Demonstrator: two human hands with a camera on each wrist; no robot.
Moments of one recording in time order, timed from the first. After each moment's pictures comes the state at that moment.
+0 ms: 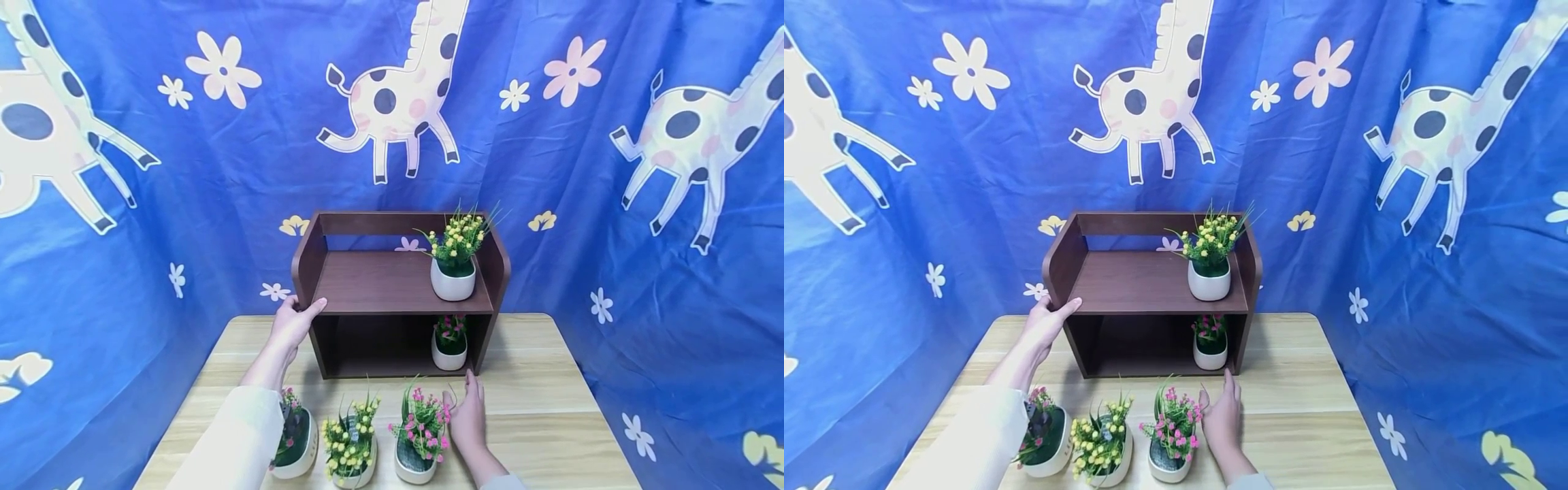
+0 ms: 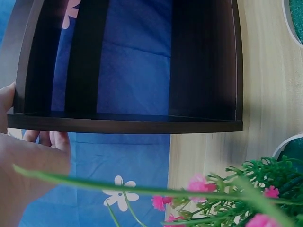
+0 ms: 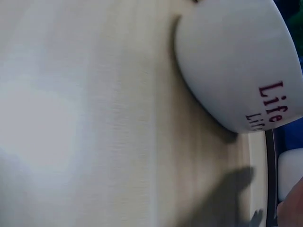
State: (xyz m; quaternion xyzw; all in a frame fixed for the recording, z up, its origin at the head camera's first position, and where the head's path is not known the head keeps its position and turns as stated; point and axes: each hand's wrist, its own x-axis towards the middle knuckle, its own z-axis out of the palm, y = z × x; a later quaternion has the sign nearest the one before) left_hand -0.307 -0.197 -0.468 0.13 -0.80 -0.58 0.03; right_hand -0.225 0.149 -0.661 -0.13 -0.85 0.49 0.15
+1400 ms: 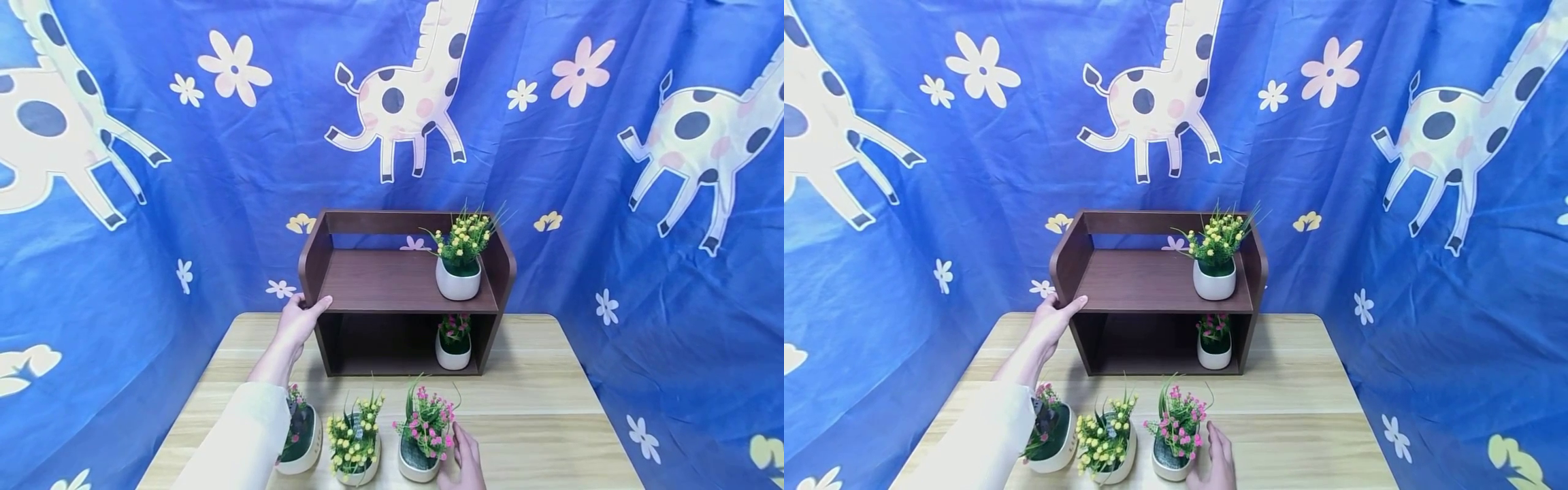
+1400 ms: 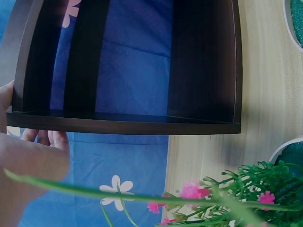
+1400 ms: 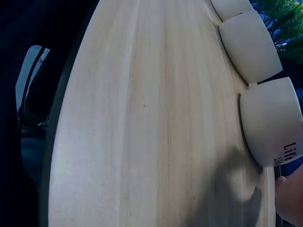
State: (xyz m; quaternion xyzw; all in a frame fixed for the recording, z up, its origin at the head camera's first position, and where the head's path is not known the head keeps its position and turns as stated) left_hand -0.310 -0.198 -0.474 0.13 -0.79 -0.60 0.04; right_hand -0.114 0.145 -0.684 0.05 -0.82 0.56 0.11
